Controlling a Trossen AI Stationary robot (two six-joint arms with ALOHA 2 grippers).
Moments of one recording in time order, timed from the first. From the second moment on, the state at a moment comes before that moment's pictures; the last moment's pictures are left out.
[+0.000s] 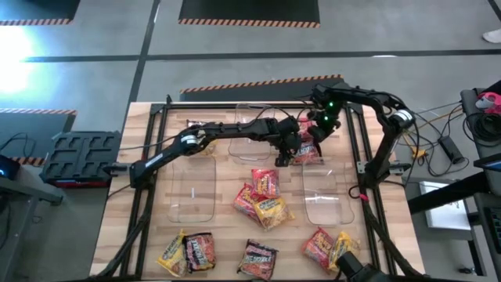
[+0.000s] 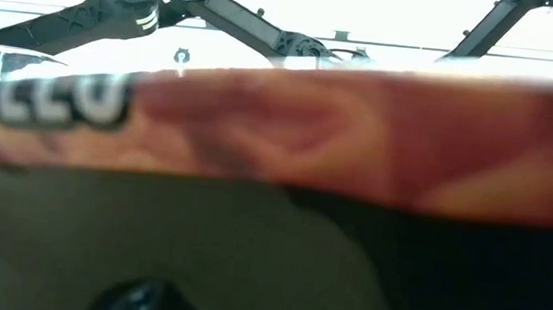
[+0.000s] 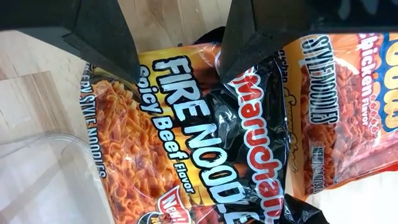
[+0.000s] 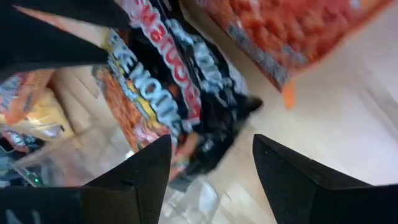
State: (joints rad) left arm 0.26 2.53 2.19 -0.58 0.18 0.42; right arm -0.98 1.78 1.14 -1.16 -0.53 -0.22
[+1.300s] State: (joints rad) left arm 0.25 2.53 2.19 -0.58 0.18 0.42; right arm -0.98 1.89 1.13 -1.15 -0.71 -0.27
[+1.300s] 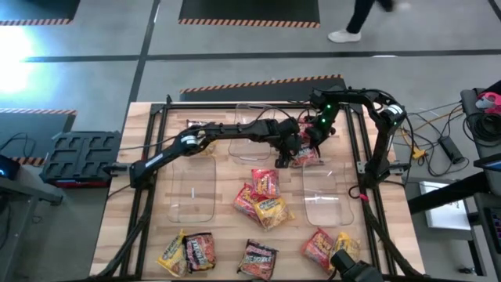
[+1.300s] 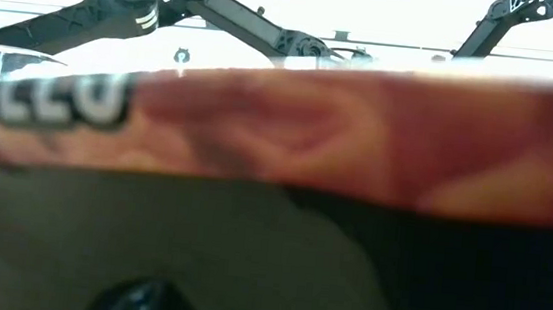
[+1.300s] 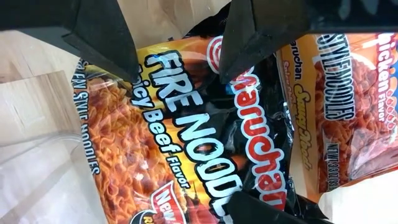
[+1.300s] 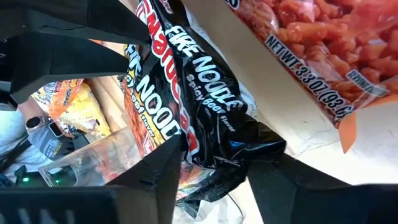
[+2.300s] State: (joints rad) left arm 0.27 2.53 2.34 -0.68 0.09 0.44; right arm -0.97 1.88 1.14 -1.18 -0.71 -0.28
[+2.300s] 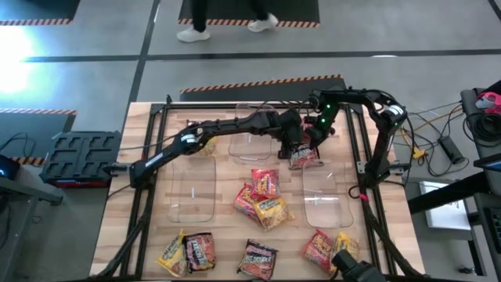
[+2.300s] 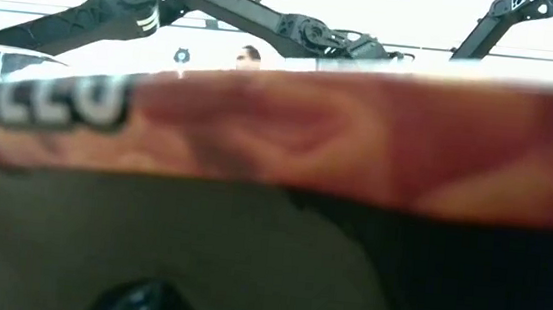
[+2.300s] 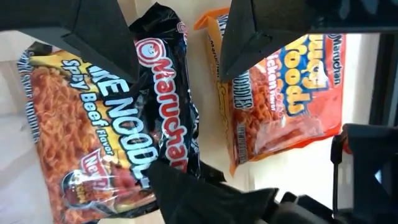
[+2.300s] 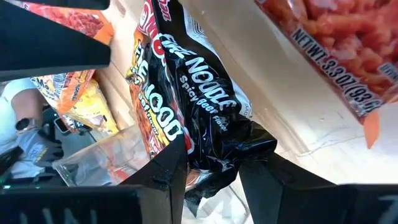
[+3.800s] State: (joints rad) left arm 0.49 2.36 2.35 -0.71 0.37 0.28; right arm -0.96 1.27 1.27 -1.24 -0.48 -0.28
